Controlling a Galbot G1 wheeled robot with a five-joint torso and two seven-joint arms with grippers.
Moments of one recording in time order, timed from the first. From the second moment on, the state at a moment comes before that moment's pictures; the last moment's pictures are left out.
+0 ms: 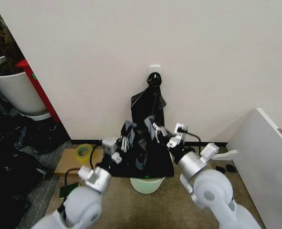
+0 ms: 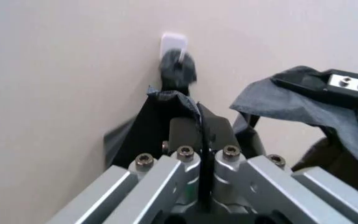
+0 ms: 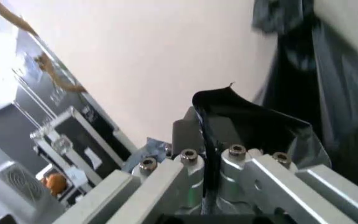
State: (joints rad) left arm 1.06 -0.90 0.01 -2.14 -0.57 -0.17 -0.23; right arm -1.12 1.17 0.22 2.24 1.03 -0.22 0.12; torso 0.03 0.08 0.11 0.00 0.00
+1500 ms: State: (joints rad) left arm 1.14 -1.05 0.08 -1.85 -0.49 -0.19 -0.27; right arm -1.46 1.32 0.18 2.04 0.71 -0.09 0.16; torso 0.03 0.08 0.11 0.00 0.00
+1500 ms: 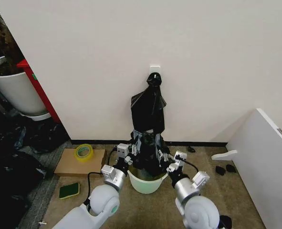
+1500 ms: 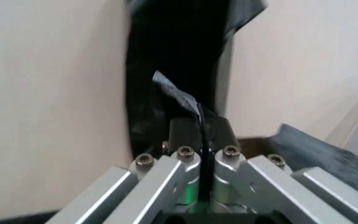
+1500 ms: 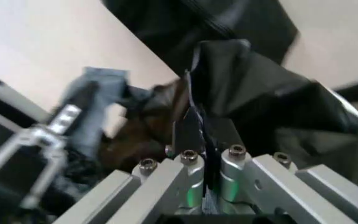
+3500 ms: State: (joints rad) left arm 1.35 -0.93 -0.05 -1.83 -0.42 -0.05 -0.34; right arm -1.41 1.29 0.16 1.94 0.52 -0.50 0.59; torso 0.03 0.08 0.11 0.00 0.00
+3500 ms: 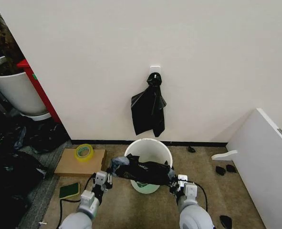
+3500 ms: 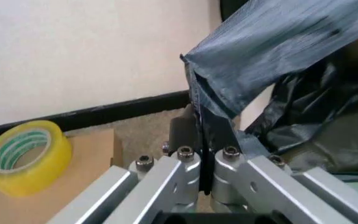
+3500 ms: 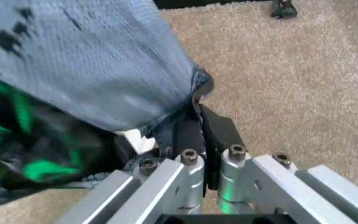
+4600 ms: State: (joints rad) left arm 1.67 -0.87 -0.14 -2.04 -0.36 -0.11 -0.35; right arm -1.75 1.21 0.22 2.15 0.28 -0.25 0.40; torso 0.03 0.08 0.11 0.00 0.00
